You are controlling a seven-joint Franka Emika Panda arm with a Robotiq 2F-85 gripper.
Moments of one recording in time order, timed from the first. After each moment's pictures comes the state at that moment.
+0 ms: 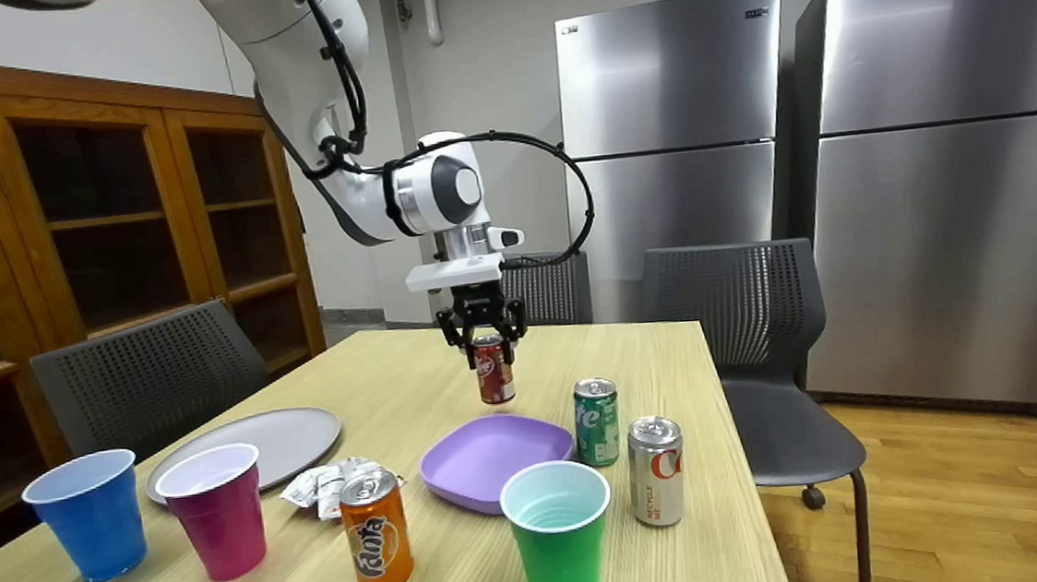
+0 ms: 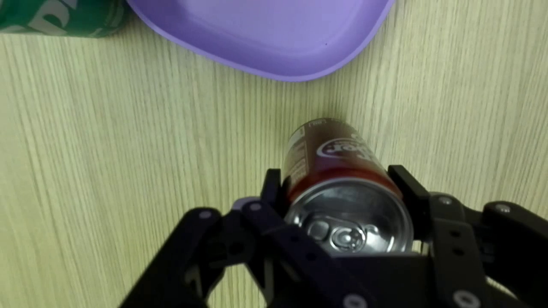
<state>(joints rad) -0.02 0.74 -0.09 -1.60 -0.08 2.32 -0.09</state>
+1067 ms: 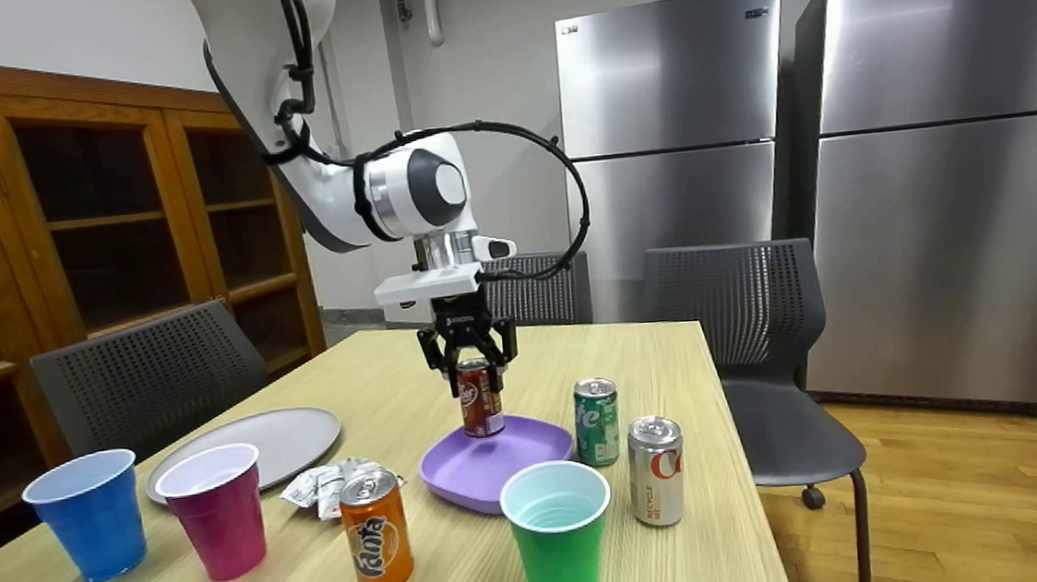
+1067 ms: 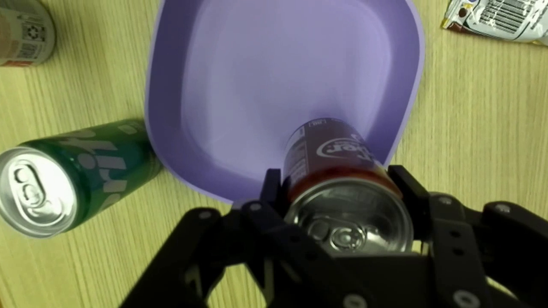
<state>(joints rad) -0.02 0.54 -0.11 -1.93 -0.12 2.38 0.02</state>
